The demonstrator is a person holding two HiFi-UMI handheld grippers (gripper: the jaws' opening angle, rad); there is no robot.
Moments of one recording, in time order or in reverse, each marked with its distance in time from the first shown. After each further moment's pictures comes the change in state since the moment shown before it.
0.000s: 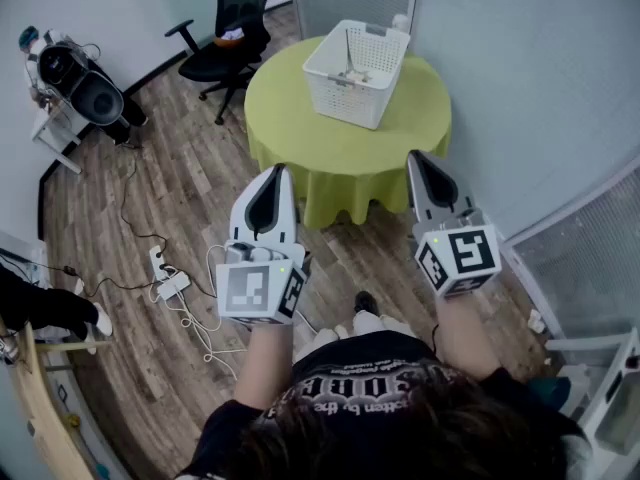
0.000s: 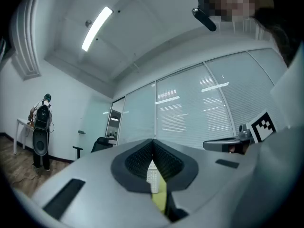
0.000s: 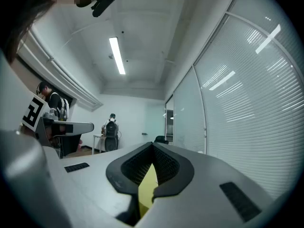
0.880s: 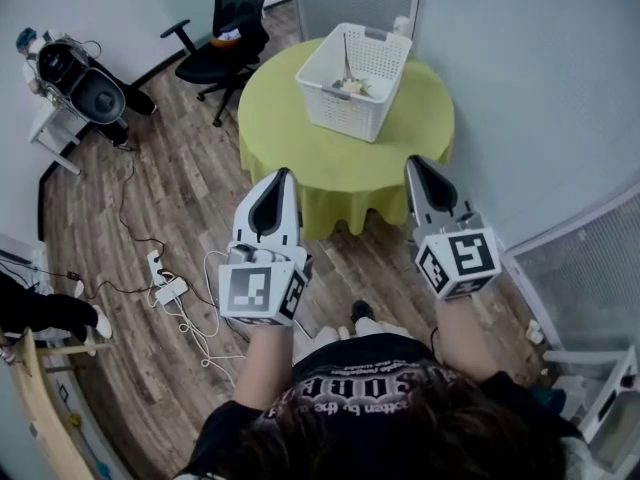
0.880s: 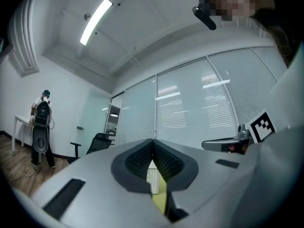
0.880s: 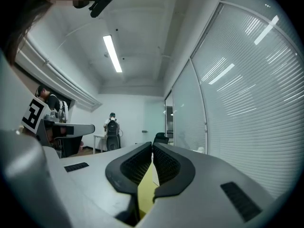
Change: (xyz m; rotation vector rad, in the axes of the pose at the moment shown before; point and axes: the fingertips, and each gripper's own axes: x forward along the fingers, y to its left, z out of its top) left arm 0.058 0.006 -0.038 -0.056 0.043 0.032; right arm 0.045 -0.042 -0.024 0.067 0.030 0.029
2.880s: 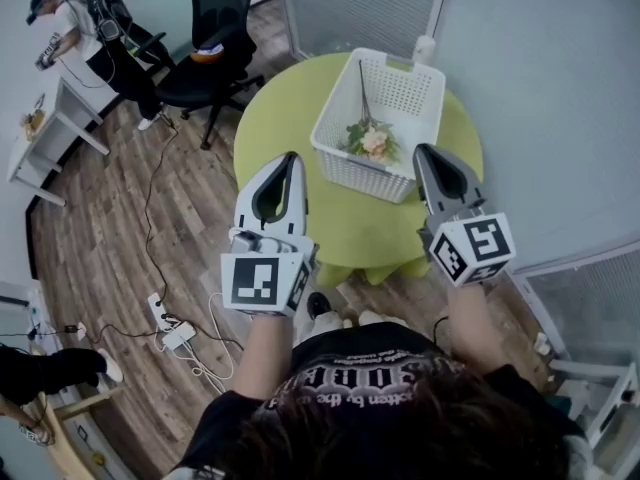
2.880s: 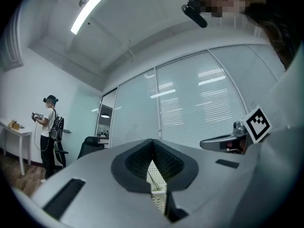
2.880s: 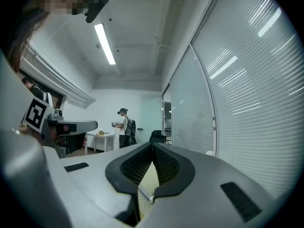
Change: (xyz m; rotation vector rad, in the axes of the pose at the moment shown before) left arm 0.224 0.120 -0.012 0.092 -0.006 -0.133; right arm 0.235 -0.069 -0.027 -0.003 0.025 -0.016
